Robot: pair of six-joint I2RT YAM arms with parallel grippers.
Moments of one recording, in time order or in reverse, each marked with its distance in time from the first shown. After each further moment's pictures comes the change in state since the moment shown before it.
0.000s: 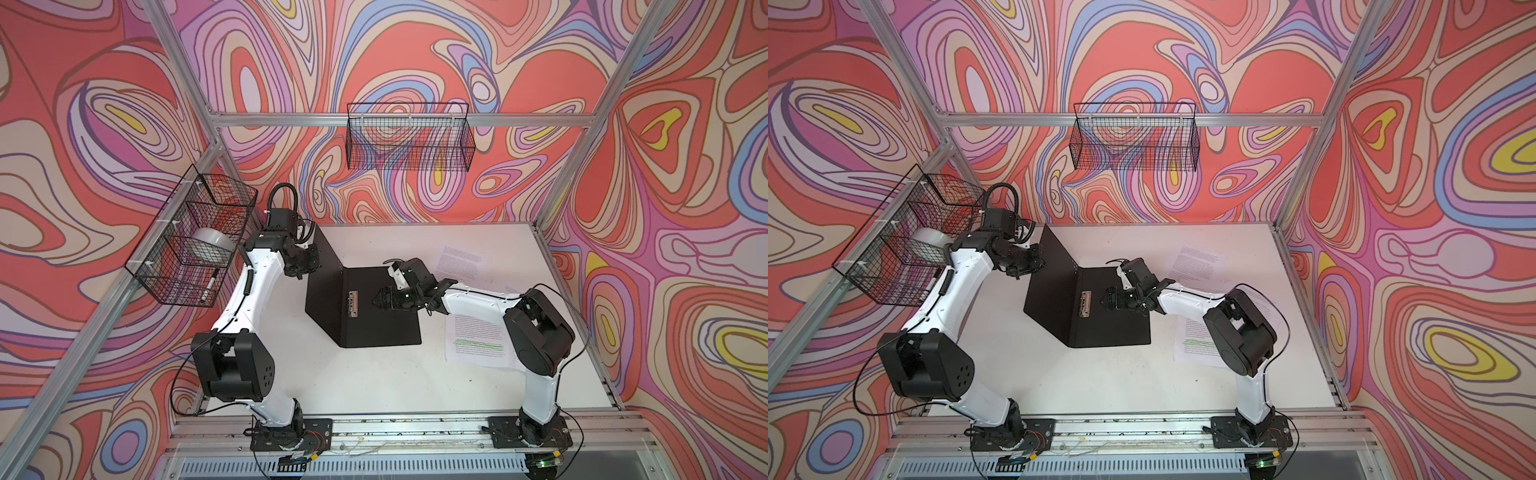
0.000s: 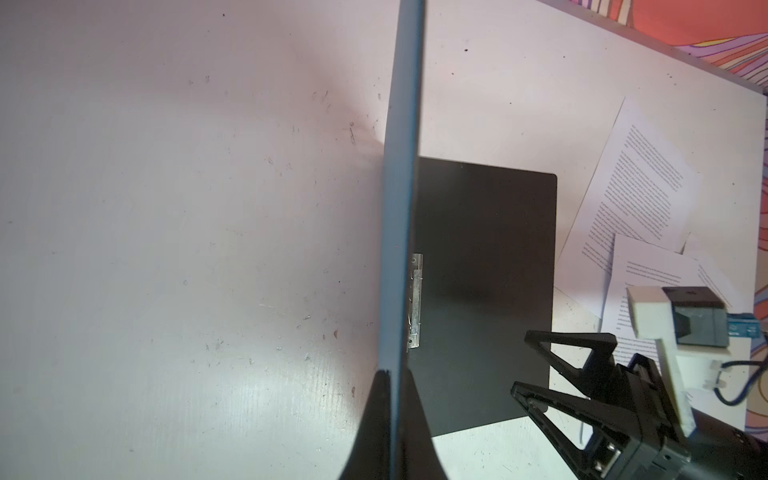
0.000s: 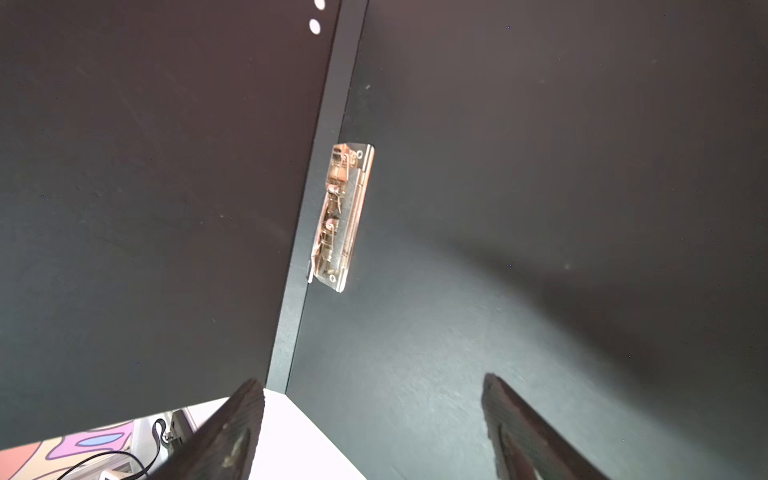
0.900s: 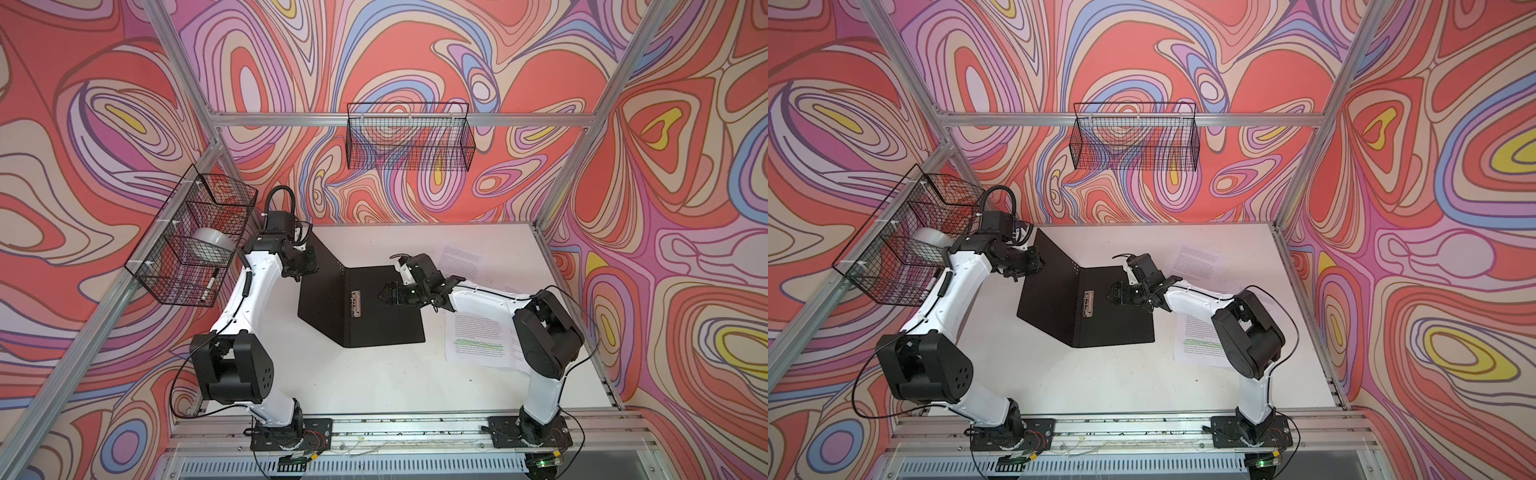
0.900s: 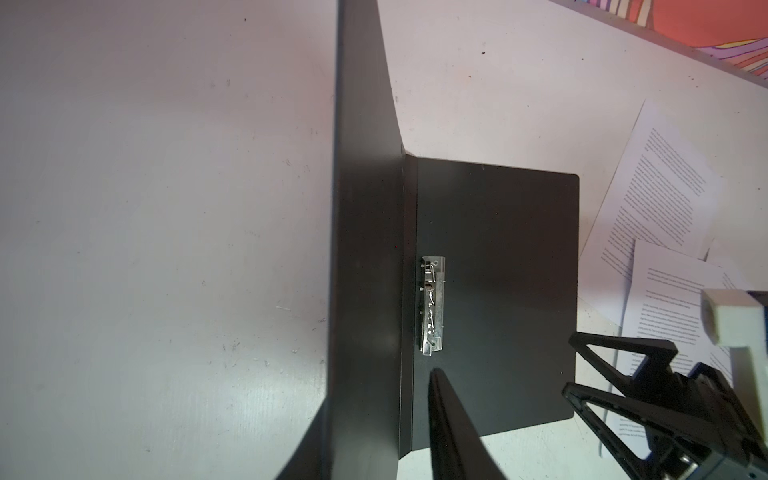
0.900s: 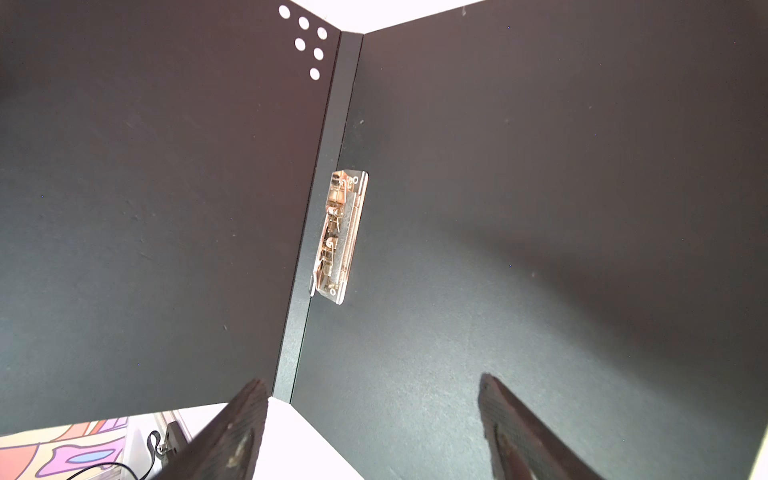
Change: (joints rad) left arm 0.019 -0.016 -0.035 0.018 -0.039 0.026; right arm -0.031 -0.039 -0.011 -0.013 0.013 -0.020
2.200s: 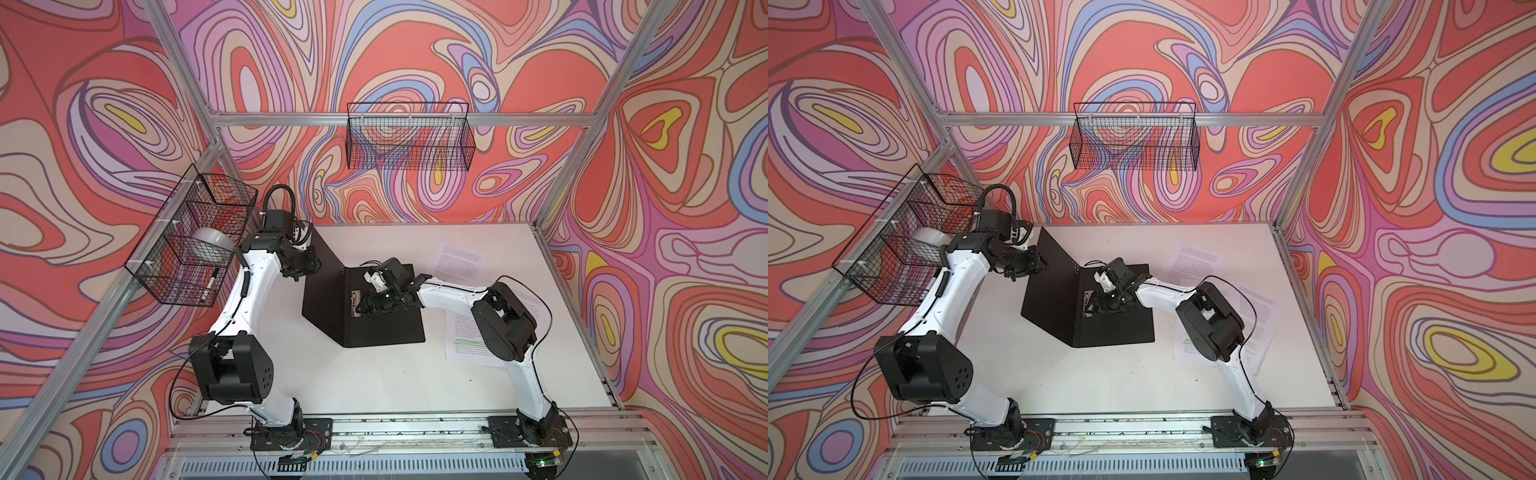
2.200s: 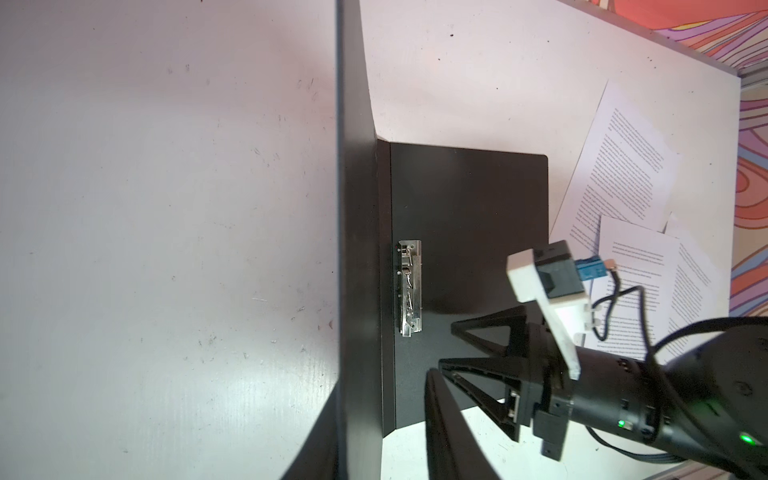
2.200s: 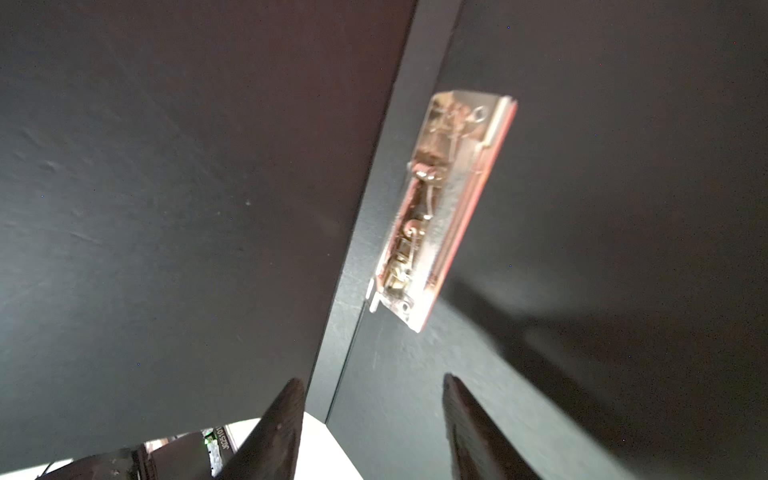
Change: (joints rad) left arm 0.006 -0.002 0.023 -0.046 0.095 0.015; right arm 0.093 0.307 0.307 -0.098 -0.179 -0.027
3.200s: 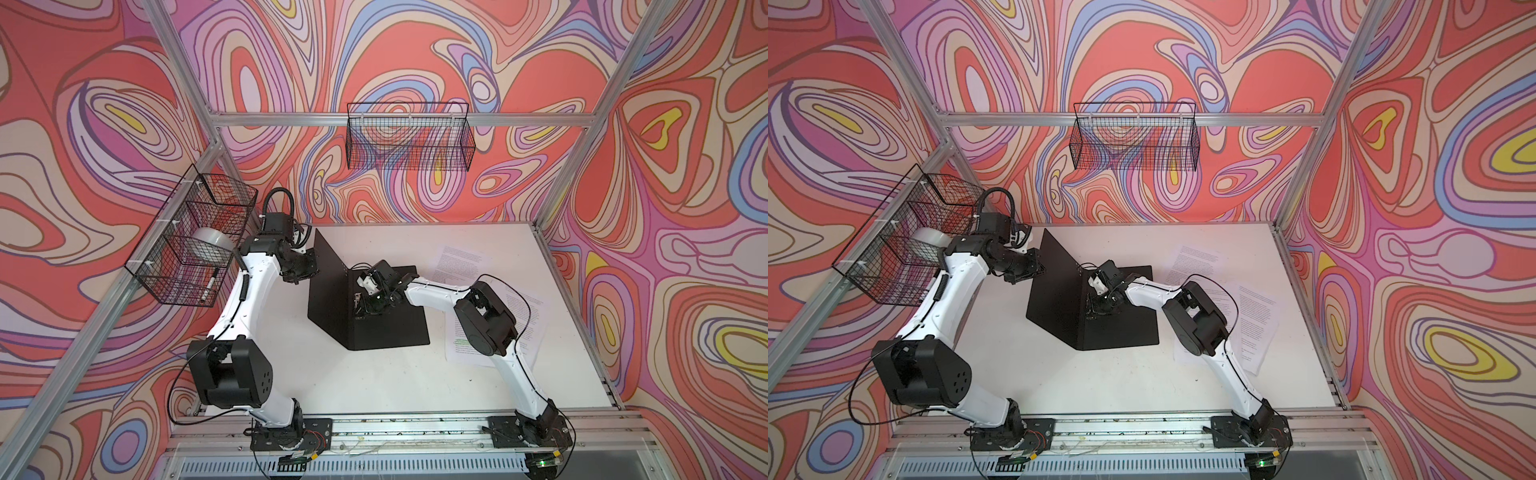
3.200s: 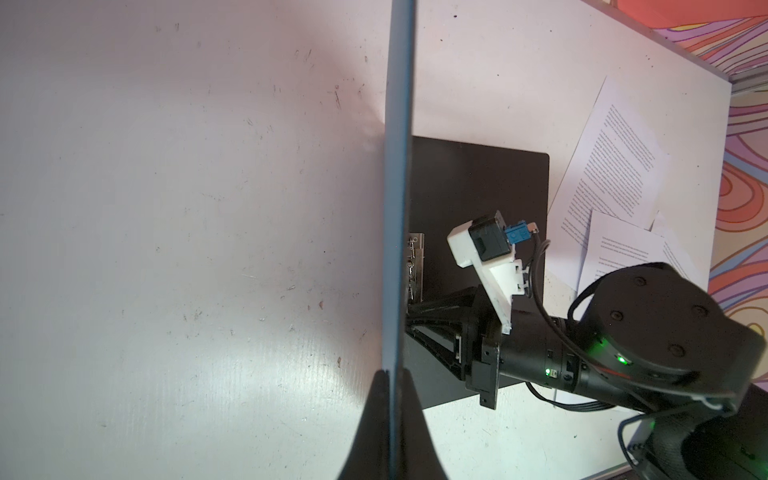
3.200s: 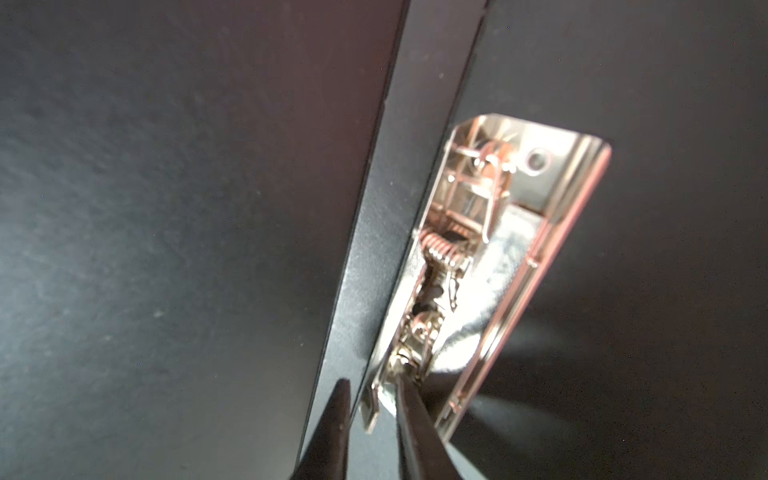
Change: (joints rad) left arm 0.000 -0.027 -0.024 -0.026 0.011 -0.042; right arm 0.011 0.144 0.158 -0.089 -0.021 0.014
